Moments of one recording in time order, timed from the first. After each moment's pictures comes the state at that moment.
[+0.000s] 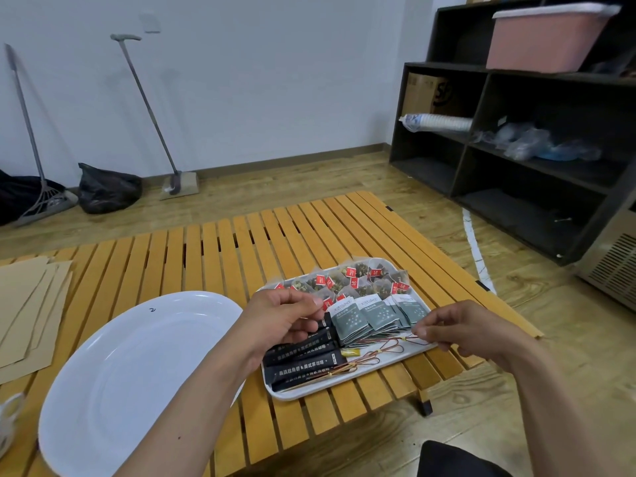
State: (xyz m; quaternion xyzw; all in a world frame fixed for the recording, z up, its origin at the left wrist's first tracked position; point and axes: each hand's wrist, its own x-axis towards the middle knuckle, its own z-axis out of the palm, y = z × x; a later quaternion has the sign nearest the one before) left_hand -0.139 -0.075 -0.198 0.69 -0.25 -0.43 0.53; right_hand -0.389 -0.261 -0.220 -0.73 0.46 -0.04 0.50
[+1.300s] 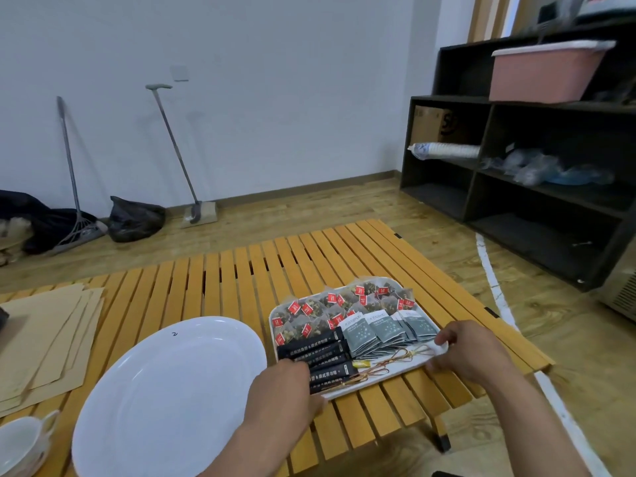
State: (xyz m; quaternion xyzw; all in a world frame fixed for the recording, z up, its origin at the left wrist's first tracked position) left_hand -0.174 -0.049 -0.238 0.88 -0.47 -0.07 0.03; right_hand -0.370 -0.271 -0.245 -0.78 0.57 -0.06 0.25
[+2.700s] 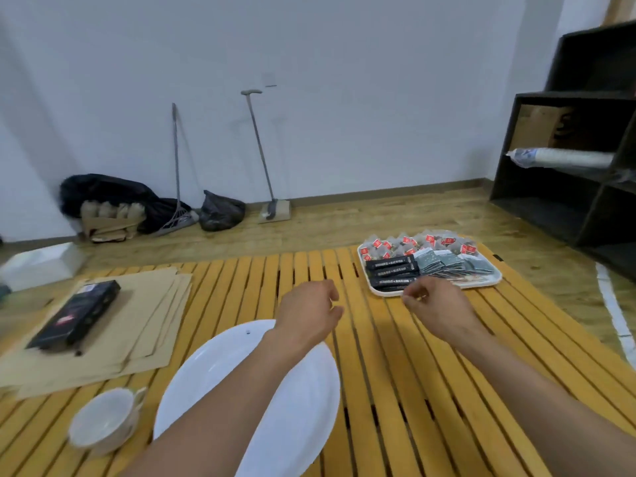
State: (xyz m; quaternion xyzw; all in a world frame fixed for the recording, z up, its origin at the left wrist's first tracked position) left_hand -0.021 -0.086 -0.204 0.89 -0.42 0.03 0.19; right_hand -0.166 -0.274 -0.222 -0.88 0.35 -0.20 0.24
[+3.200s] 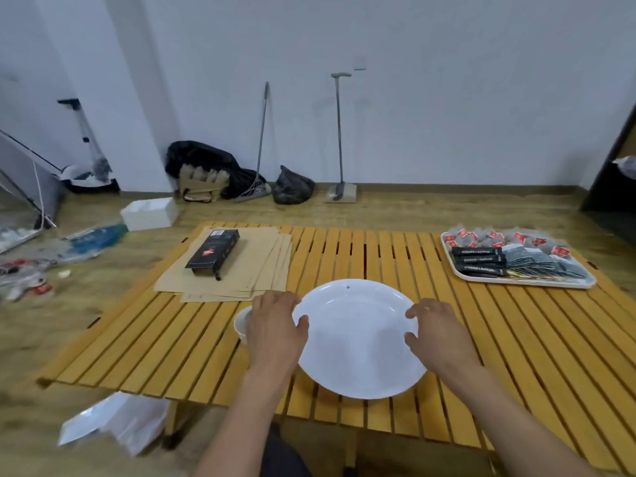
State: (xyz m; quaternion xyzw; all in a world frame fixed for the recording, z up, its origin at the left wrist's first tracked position) left_hand -0.041 0.157 -0.228 0.94 -0.16 0.14 0.28; right_hand -0.149 -0.084 -0.241 -0.95 0.27 -0.08 0.11
